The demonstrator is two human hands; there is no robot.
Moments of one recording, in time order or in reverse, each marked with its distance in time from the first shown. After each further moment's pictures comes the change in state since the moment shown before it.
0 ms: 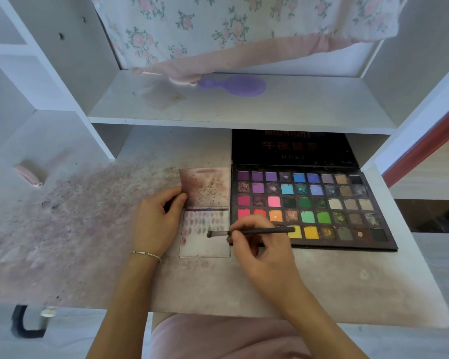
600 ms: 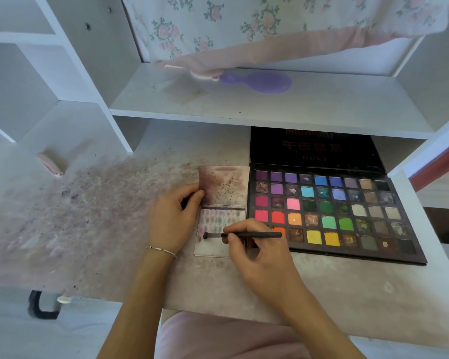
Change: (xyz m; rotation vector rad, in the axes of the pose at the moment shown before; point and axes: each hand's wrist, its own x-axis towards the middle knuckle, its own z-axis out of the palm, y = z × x) left_hand 0.000 0.002 -0.002 0.003 -0.022 -0.005; right_hand 0.006 -0.004 0.018 -0.149 -0.127 0.059
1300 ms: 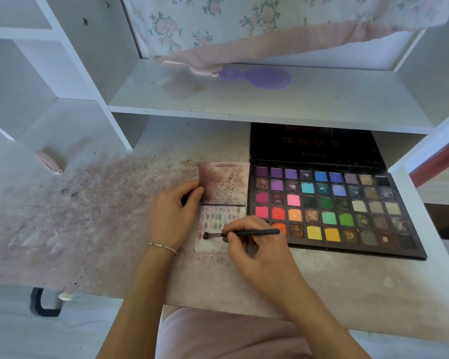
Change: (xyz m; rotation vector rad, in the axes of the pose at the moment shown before) left_hand -0.001 0.001 0.000 -0.001 0.029 -0.006; right_hand 0.000 -0.002 -0.001 -0.025 -0.034 0.005
